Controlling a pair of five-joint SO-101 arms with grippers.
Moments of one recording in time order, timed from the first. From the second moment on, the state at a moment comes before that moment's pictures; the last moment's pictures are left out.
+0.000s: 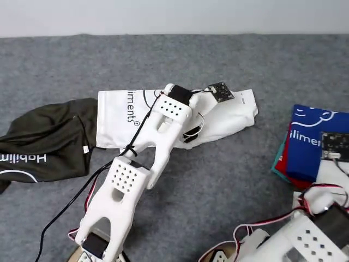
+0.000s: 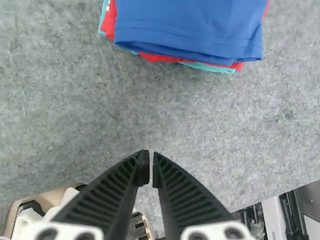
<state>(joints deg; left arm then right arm) 25.8 61.4 -57.6 95.2 -22.4 46.2 -60.4 33.1 100.1 37.2</state>
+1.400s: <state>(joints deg) 27.7 63.2 -68.7 94.1 -22.5 46.2 -60.3 33.1 100.1 37.2</state>
